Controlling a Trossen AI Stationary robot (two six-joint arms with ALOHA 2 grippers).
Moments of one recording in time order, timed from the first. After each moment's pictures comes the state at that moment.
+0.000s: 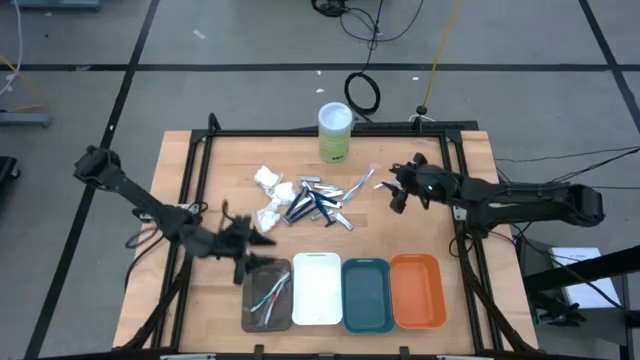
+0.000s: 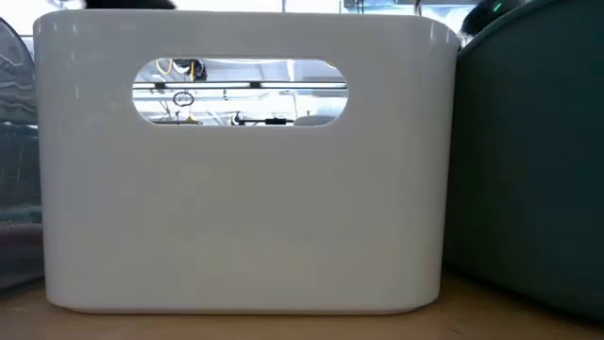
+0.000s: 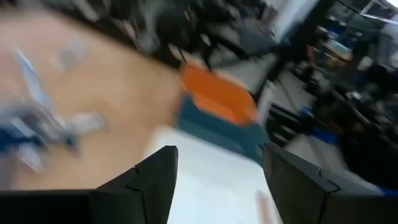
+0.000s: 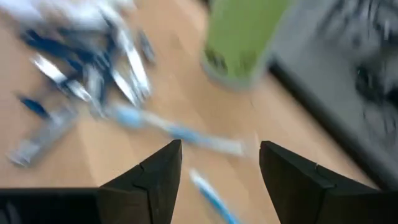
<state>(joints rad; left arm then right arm) -0.56 1.00 0.55 0.24 -0.49 -0.54 -0.30 0.92 0.42 -0.07 0.27 -0.01</state>
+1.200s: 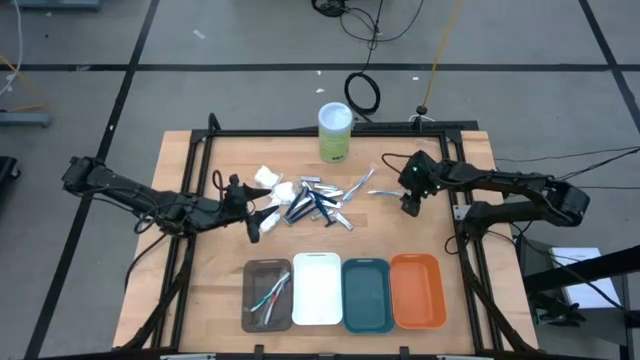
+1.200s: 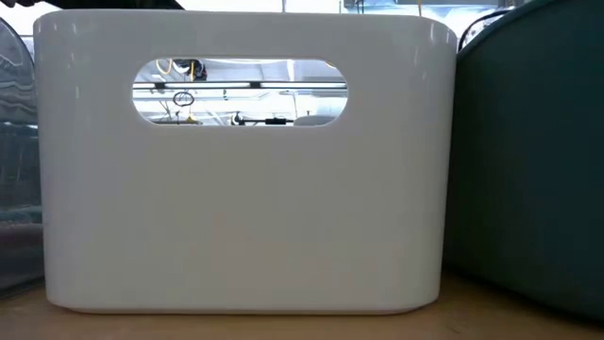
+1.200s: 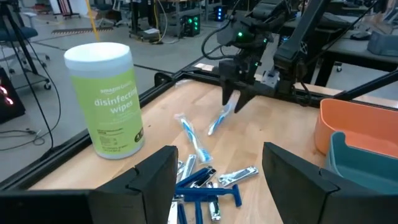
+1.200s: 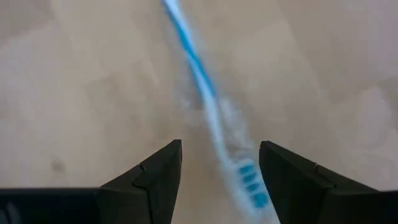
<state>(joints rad) -0.30 0.90 0.55 0.10 -0.68 -0.22 -0.61 1.14 0.45 -0.41 -0.10 -0.16</state>
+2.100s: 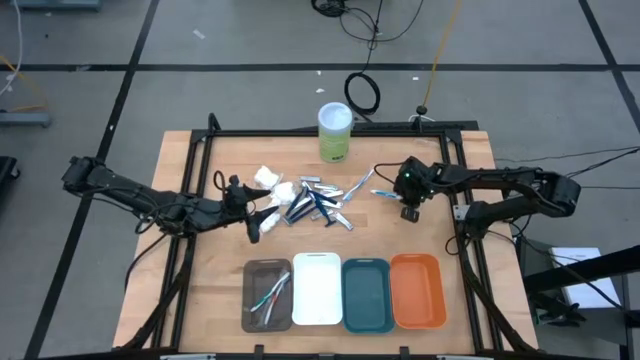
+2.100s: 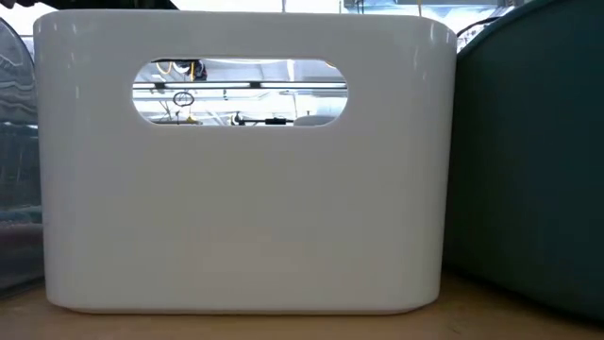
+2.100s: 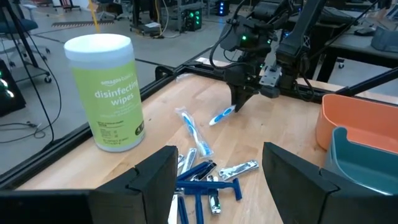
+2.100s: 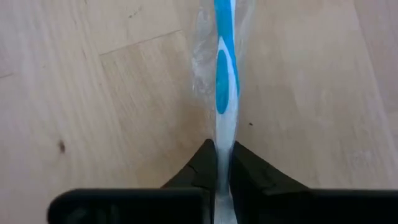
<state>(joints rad) -0.30 0.90 0.55 0.07 -0.68 -0.25 -0.55 1.27 0.45 -0.41 -0.05 -0.25</state>
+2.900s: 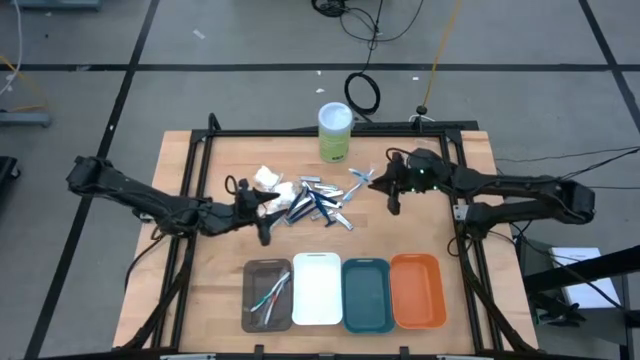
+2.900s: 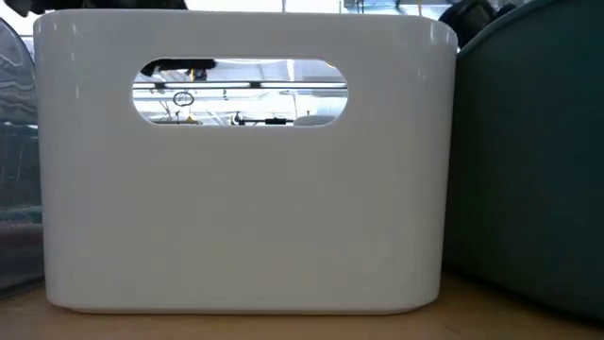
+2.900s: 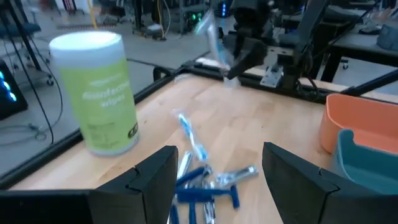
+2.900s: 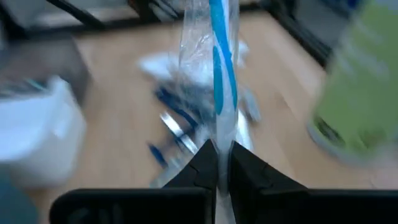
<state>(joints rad) -0.28 1.06 0.55 0.26 -0.68 -0.21 -0.37 1.05 0.52 0.12 -0.25 -0.03</state>
